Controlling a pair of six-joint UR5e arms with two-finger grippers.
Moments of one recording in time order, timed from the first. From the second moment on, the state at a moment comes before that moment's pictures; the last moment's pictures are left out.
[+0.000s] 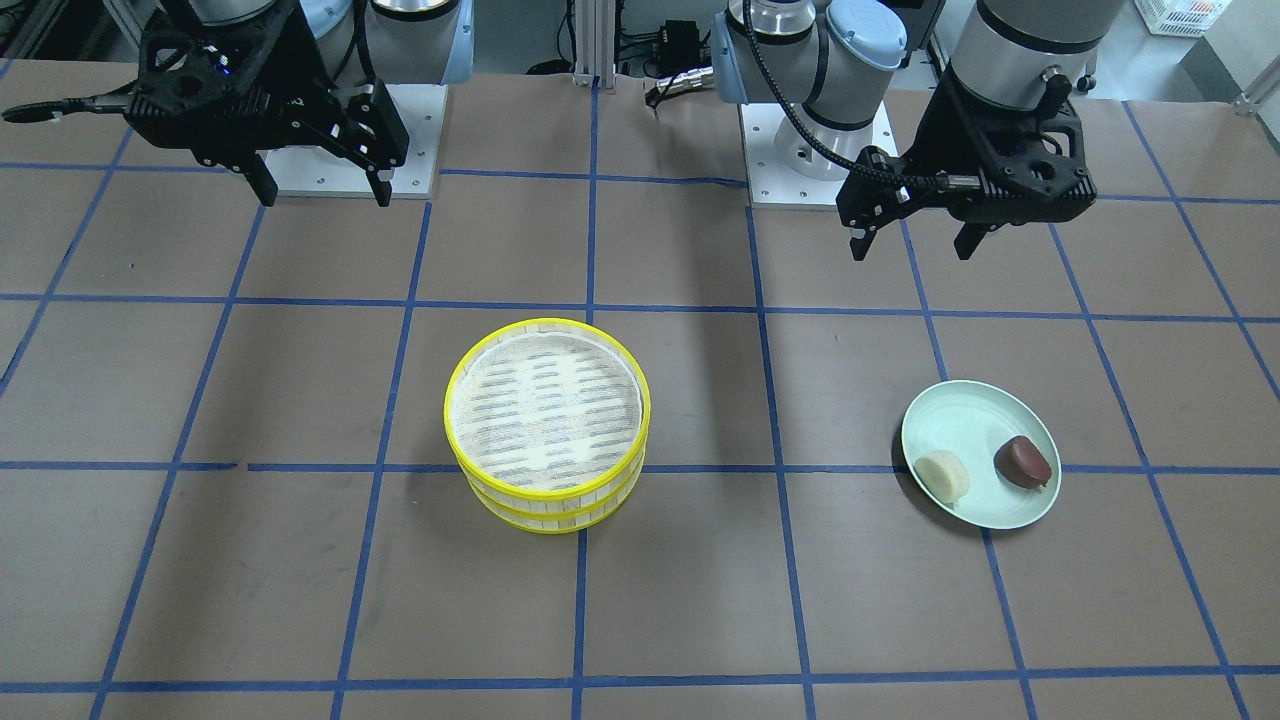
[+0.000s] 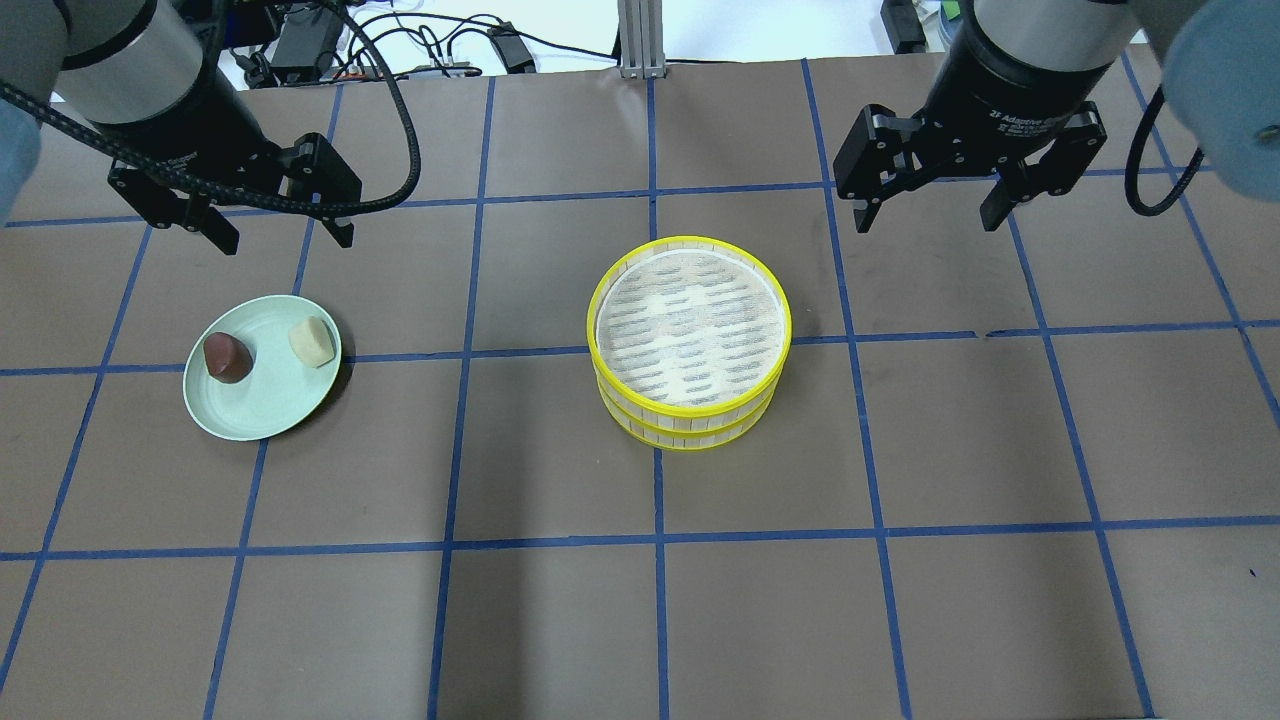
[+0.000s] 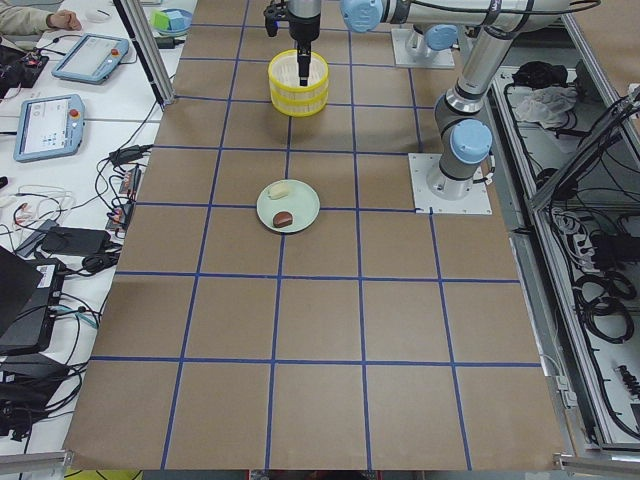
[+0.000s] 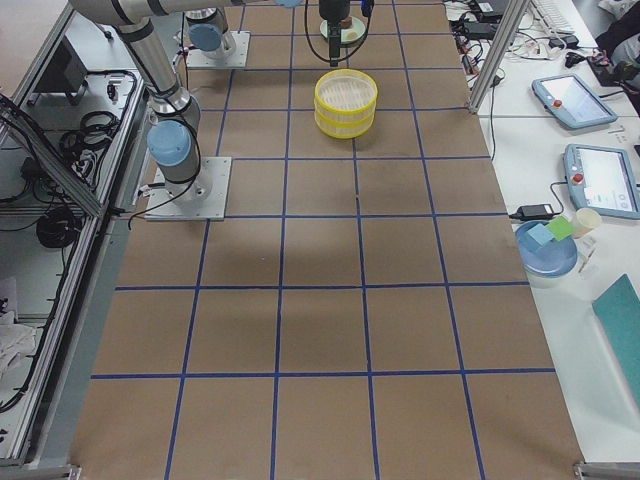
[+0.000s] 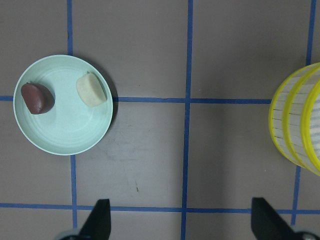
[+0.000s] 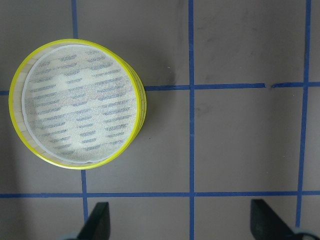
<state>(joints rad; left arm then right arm) -1.51 -1.52 -1.58 -1.57 1.59 0.03 1.62 -1.63 1.53 -1.51 -1.53 0.07</state>
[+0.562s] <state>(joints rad) -1.41 -1.54 -1.61 -1.55 1.58 0.03 1.62 -1.63 1.53 -1.50 -1.54 0.07</state>
